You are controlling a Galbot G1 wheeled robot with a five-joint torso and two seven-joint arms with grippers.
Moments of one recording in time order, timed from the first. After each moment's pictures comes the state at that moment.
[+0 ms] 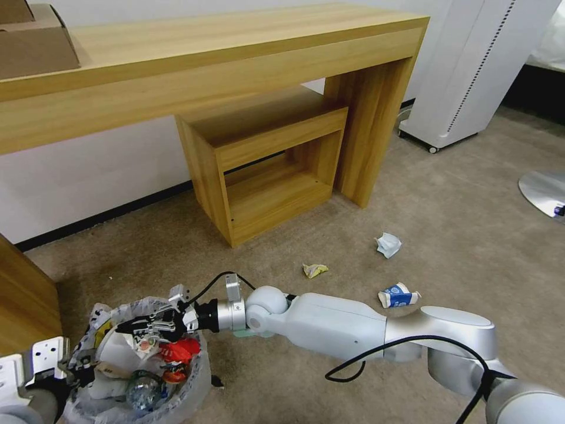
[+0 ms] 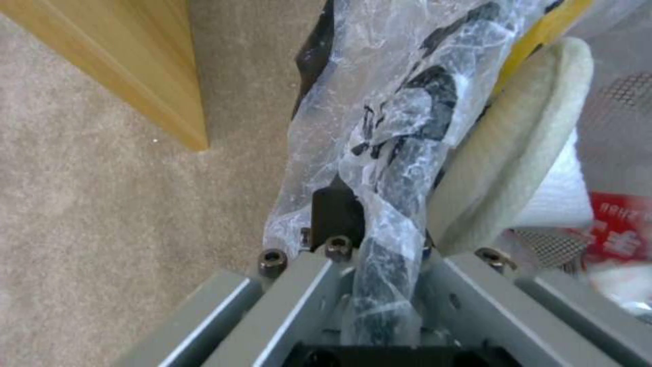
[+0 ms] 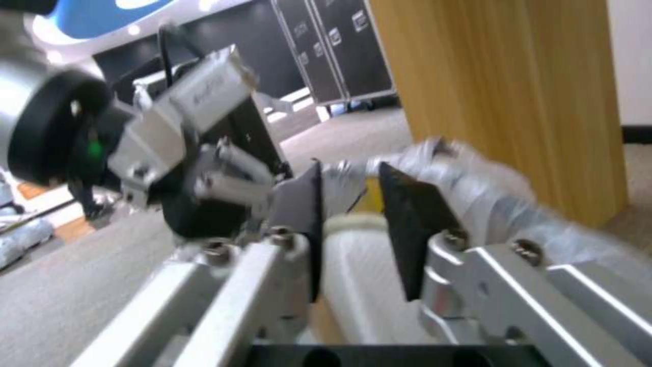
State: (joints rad) left arm 2.17 -0.80 -1.08 -2.50 -1.34 0.57 -0.85; right arm -0.24 1.38 -0.98 1.32 1.22 0.14 -0.65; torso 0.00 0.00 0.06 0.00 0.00
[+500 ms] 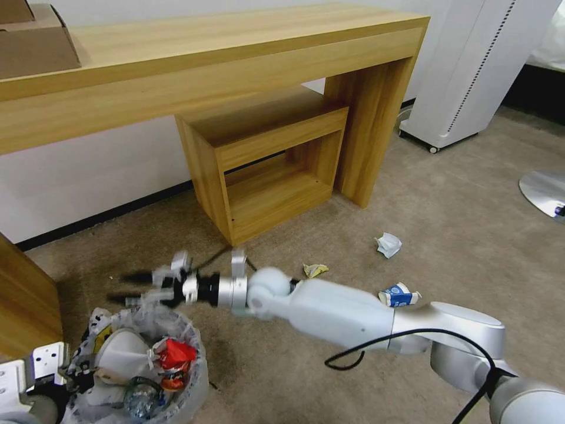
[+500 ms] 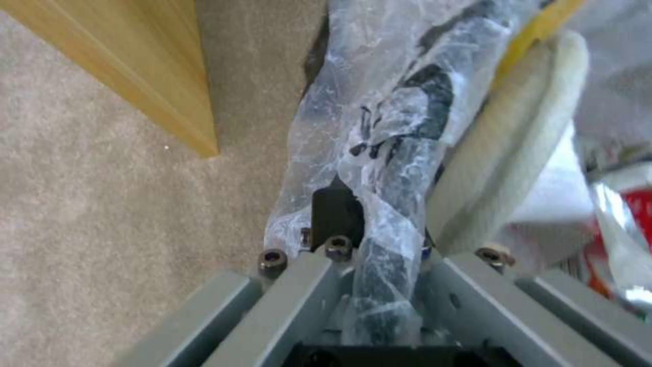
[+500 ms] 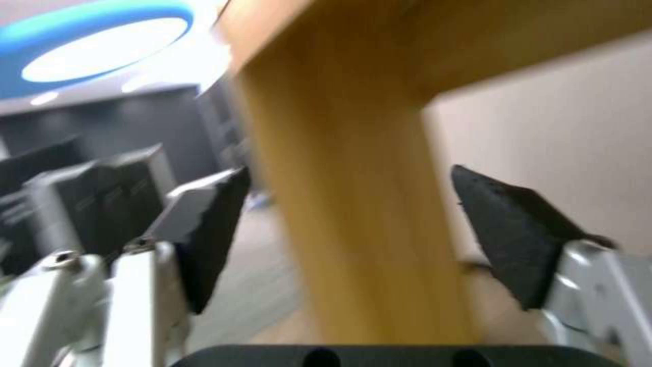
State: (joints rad) left arm 2.19 -0.81 -1.08 -2.50 -1.28 0.57 -0.82; right arm -0.20 1.31 -0.72 1.44 1.24 0.16 -0.47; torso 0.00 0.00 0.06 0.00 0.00
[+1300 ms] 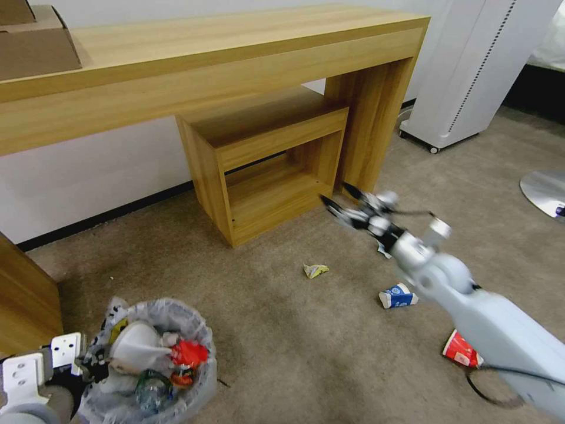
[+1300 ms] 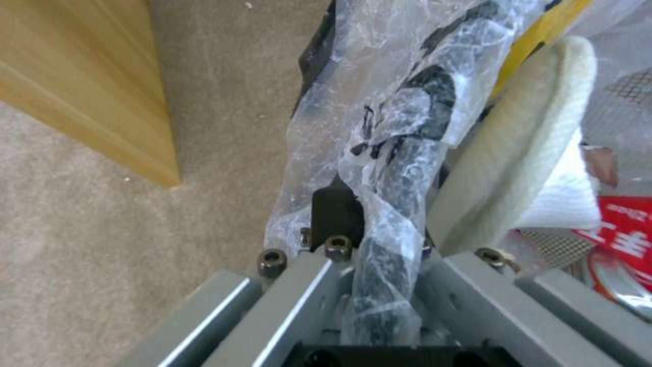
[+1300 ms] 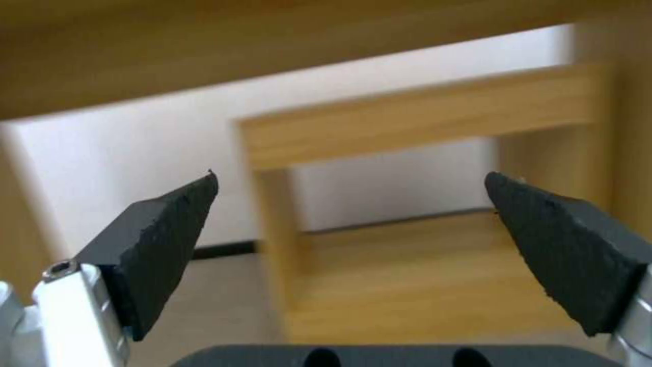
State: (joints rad) left arm 2.08 -0.80 -0.97 -2.50 -1.24 0.57 -0.82; right arm -1.00 0.80 0.24 1.65 0.95 0.22 -0.39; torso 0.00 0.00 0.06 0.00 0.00
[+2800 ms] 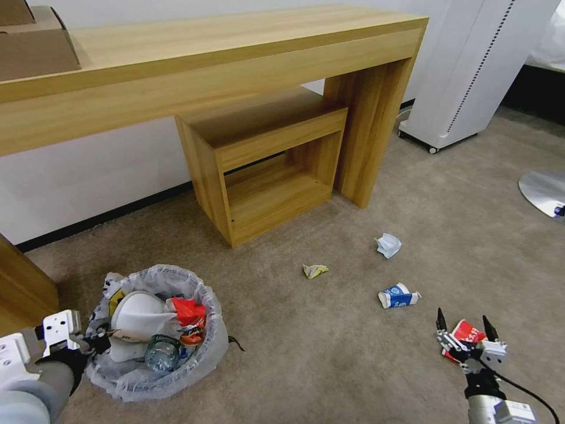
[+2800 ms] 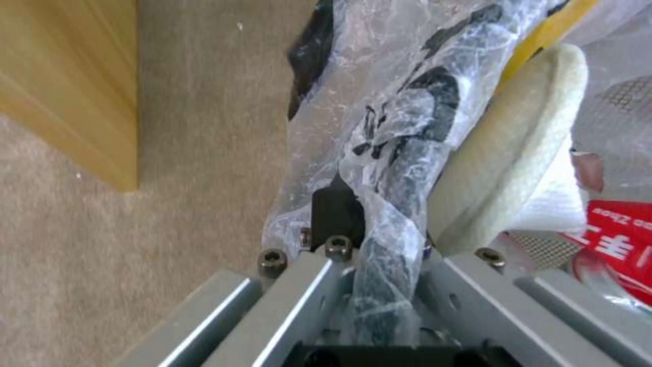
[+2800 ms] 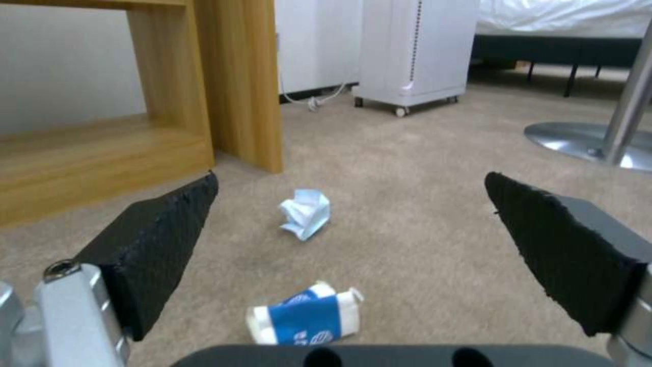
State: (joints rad) left arm 1.92 -0.94 -1.00 -2.50 -1.34 0.61 -0.83; right arm -1.65 1.45 0.86 1.72 0.31 0.42 -0.13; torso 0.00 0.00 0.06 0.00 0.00
